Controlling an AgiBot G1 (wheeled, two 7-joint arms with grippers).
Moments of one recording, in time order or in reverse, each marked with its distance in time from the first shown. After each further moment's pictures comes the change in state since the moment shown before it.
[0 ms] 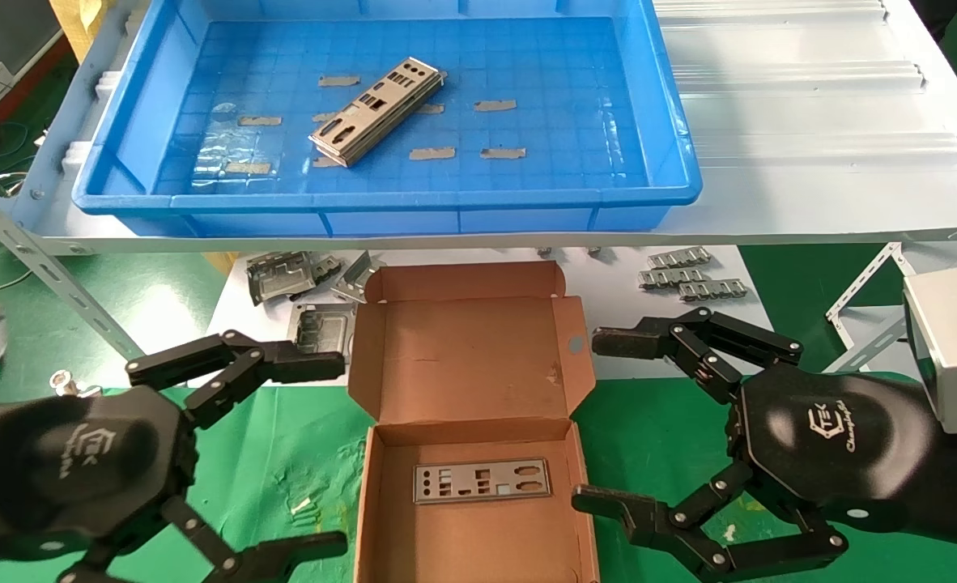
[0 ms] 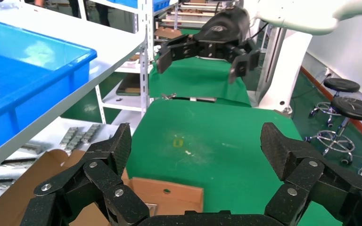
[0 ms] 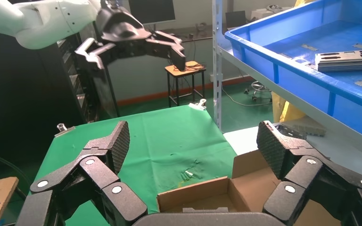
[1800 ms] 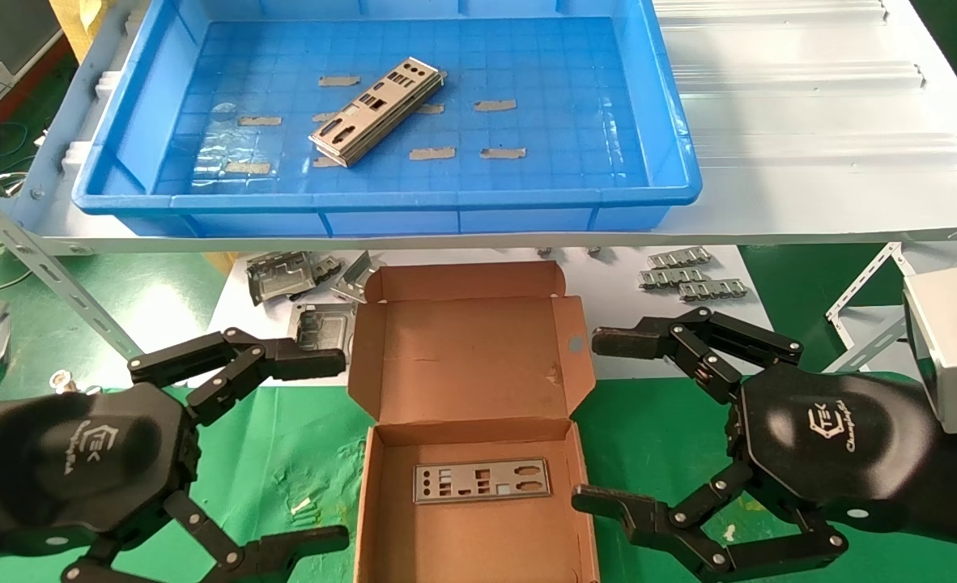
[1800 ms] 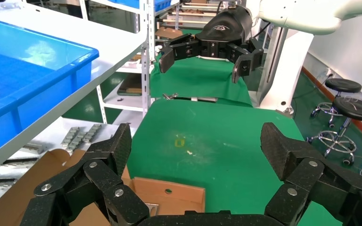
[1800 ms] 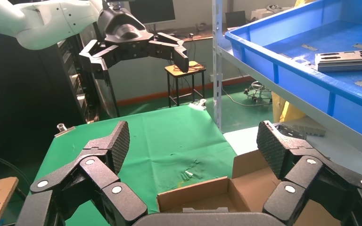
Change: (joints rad) left arm 0.004 -0.006 -0.004 -0.008 -0.004 0.000 -0.006; right arm 0.000 0.000 0.000 0.000 0.000 0.000 0.000
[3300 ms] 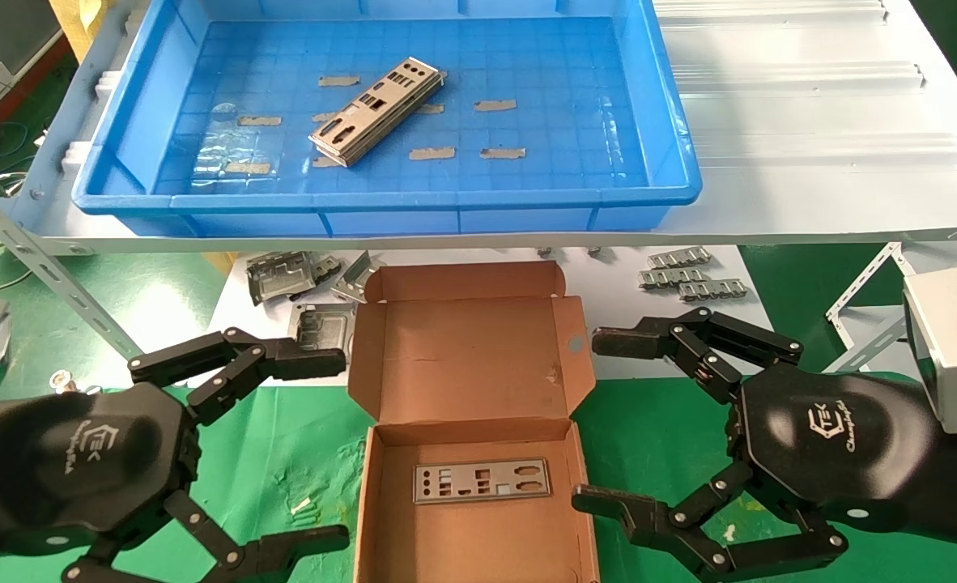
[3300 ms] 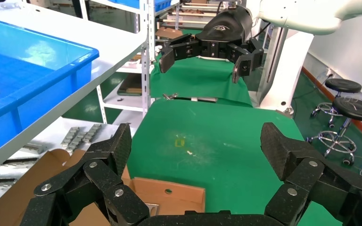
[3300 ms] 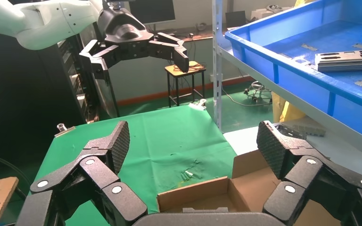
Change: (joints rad) left arm 0.000 0.001 0.000 0.001 0.000 0.000 0.000; right arm 0.000 0.000 0.000 0.000 0.000 0.000 0.000
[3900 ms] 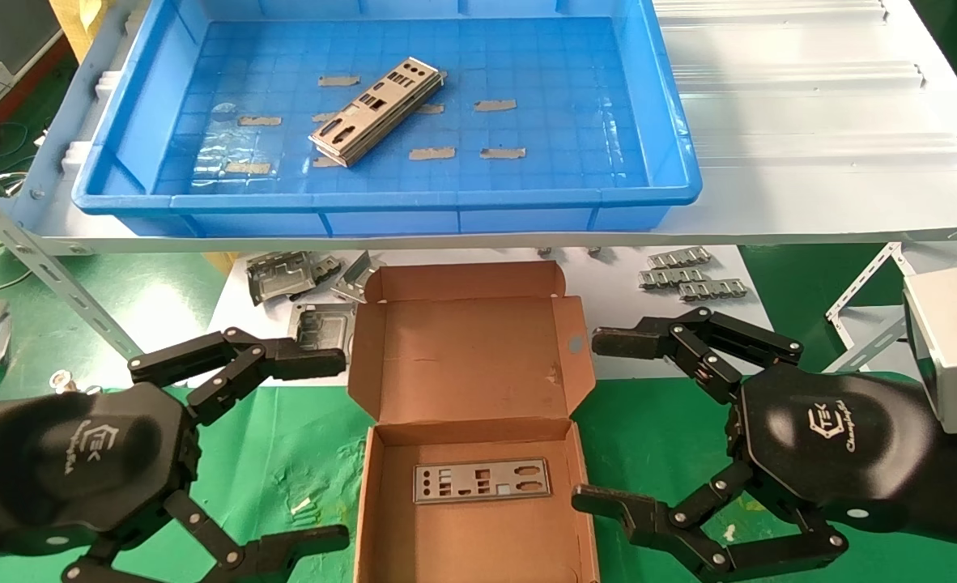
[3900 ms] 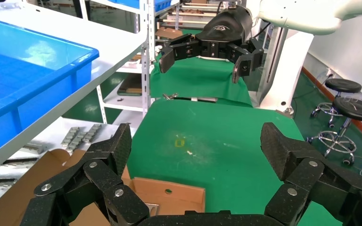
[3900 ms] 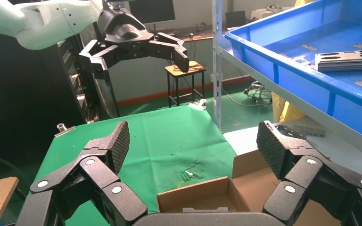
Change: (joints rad) left arm 0.000 0.000 0.000 0.000 0.000 0.000 0.000; right arm 0.000 0.000 0.000 0.000 0.000 0.000 0.000
